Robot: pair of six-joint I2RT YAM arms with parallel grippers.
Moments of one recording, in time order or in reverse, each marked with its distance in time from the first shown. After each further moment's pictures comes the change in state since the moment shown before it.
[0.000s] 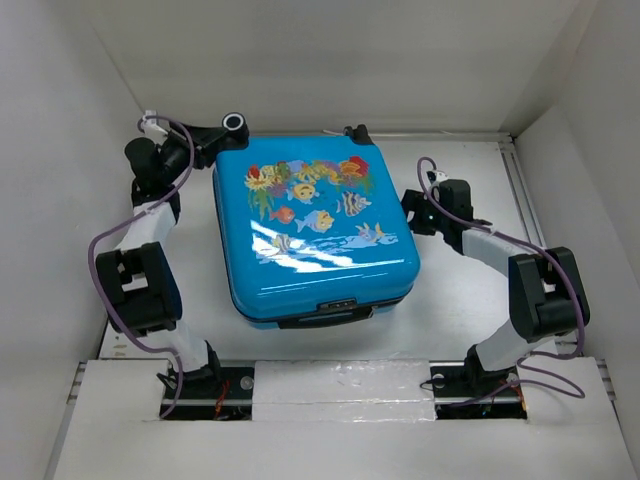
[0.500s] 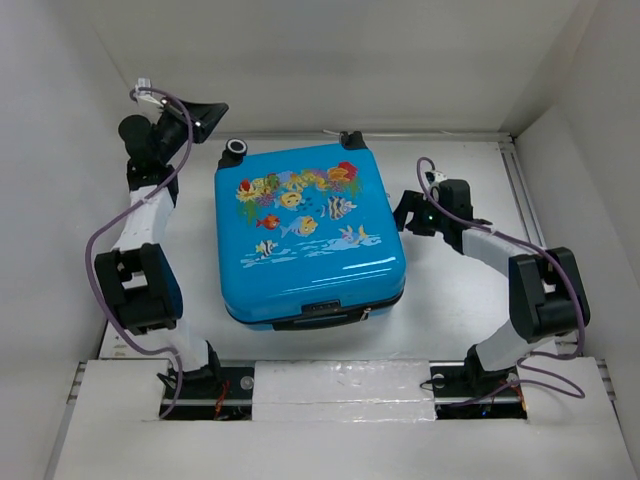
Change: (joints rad) left arm -0.031 -0.012 0.198 -0.006 -0.023 0.019; right arm 0.001 -0.001 0.006 -0.023 -0.025 -0.006
